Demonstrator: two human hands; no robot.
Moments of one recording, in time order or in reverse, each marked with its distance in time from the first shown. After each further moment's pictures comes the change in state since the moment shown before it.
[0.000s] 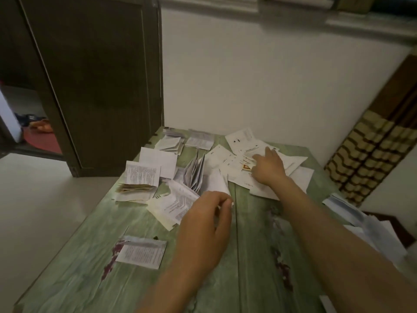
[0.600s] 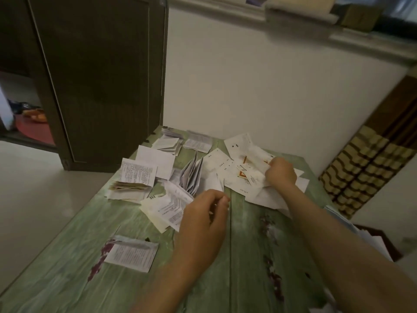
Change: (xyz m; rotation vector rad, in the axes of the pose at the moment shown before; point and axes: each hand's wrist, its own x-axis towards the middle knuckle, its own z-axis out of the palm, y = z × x) left_hand 0.010 0.004 0.006 -0.176 -0.016 -0.146; right_hand 0.009 0.023 -0.003 0.301 0.251 0.257
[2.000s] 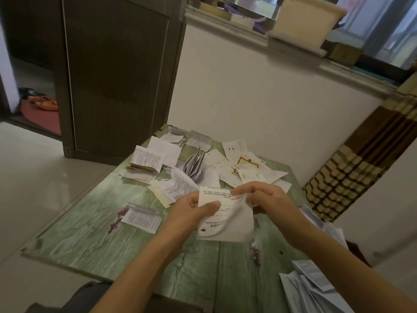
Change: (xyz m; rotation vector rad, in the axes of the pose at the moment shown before) left_hand -0.039 0.022 -0.039 -0.673 -0.199 -0.506; right_hand -0.194 -0.019 -0.114 0.681 -0.582 -0.304
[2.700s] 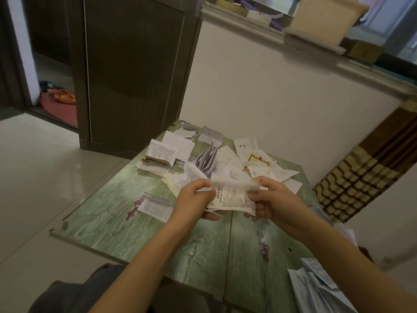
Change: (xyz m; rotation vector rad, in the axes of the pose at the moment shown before) left_hand -0.005 0.010 -0.004 0.046 0.156 0.010; right_hand 0.006 -0.002 0.006 0.308 -0.091 0.180
